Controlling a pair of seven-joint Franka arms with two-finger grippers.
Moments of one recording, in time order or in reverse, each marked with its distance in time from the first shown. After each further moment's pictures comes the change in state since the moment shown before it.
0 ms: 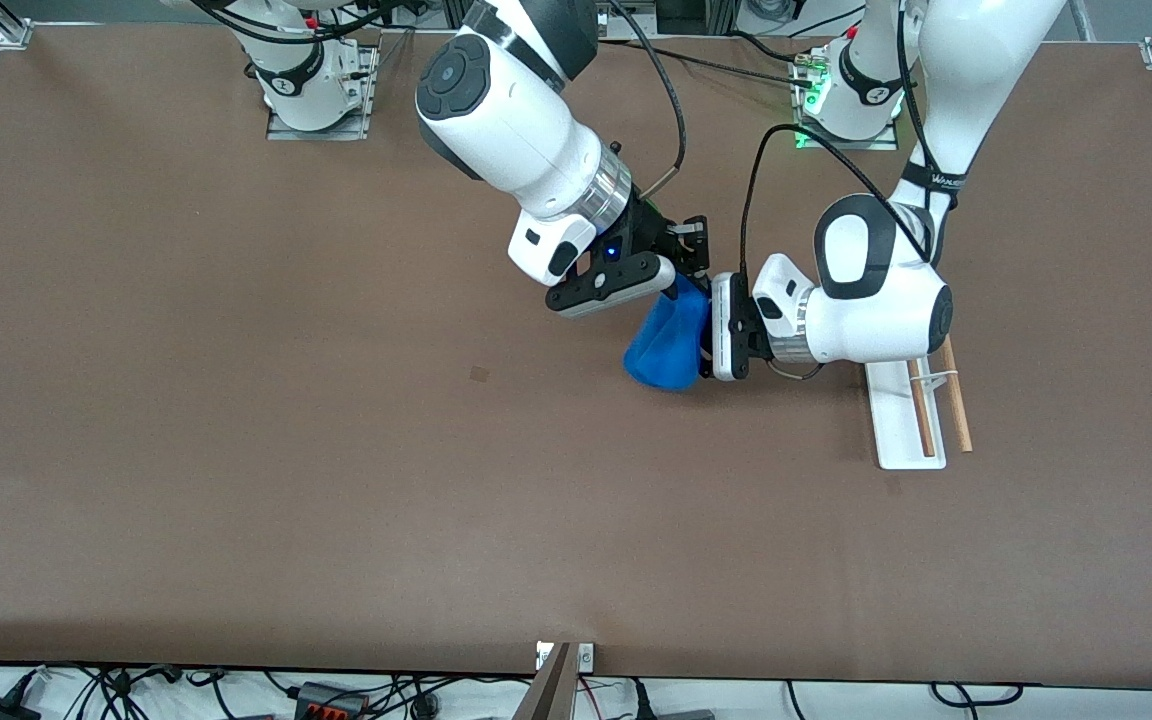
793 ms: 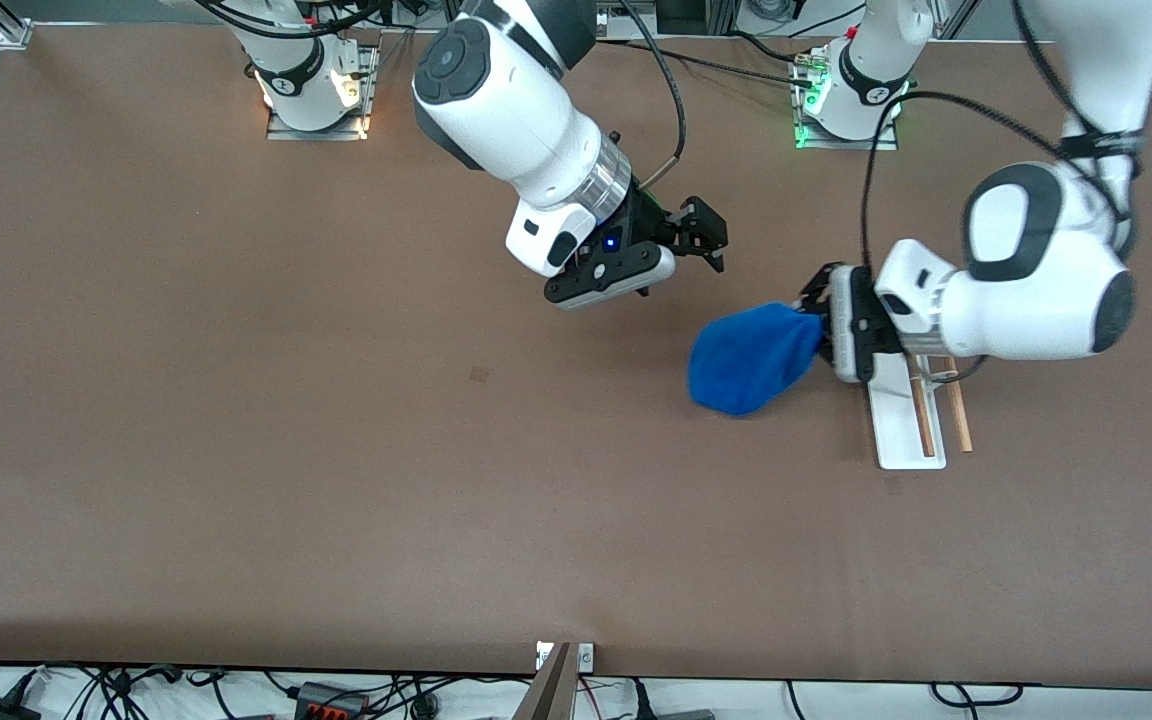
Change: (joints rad) left arm 0.223 -0.140 0.014 0.102 0.451 -0.406 -0.321; right arm 0.002 -0.029 0.000 -0.005 -0.079 -0.069 0.006
